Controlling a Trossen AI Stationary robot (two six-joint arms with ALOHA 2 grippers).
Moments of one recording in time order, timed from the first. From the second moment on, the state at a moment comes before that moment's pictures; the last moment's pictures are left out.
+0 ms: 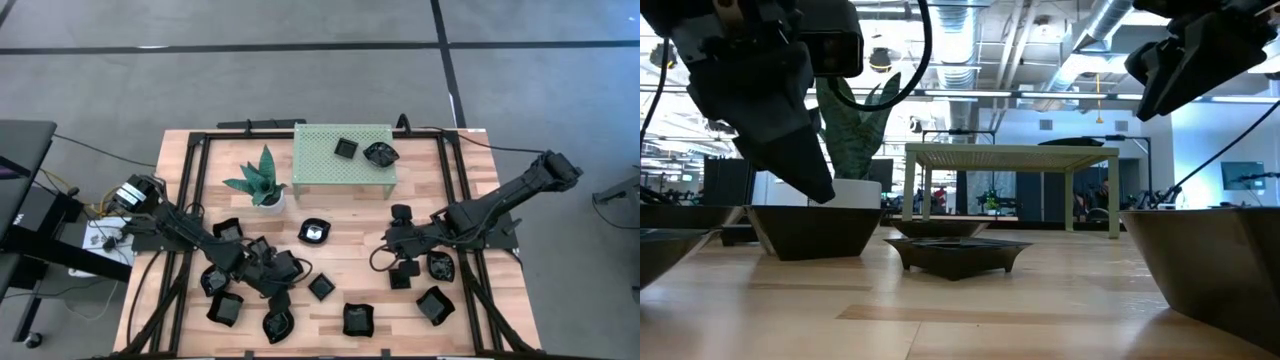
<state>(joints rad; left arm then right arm) -0.57 1.67 0.84 -0.08 -0.28 -0.79 0.43 1.13 0.76 -0.56 0.31 0.24</state>
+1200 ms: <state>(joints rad) -0.57 1.61 0.93 -0.15 -0.37 -0.60 0.43 1.13 0.76 -0.56 0.31 0.24</state>
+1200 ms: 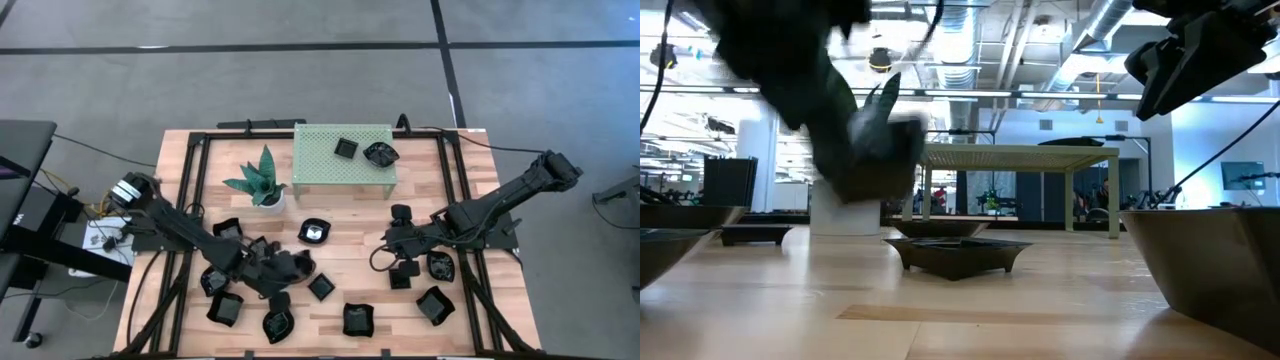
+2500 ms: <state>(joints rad) 0.32 1.61 1.13 -0.23 -0.12 0.60 0.43 1.13 0.76 -0.49 0.30 0.15</state>
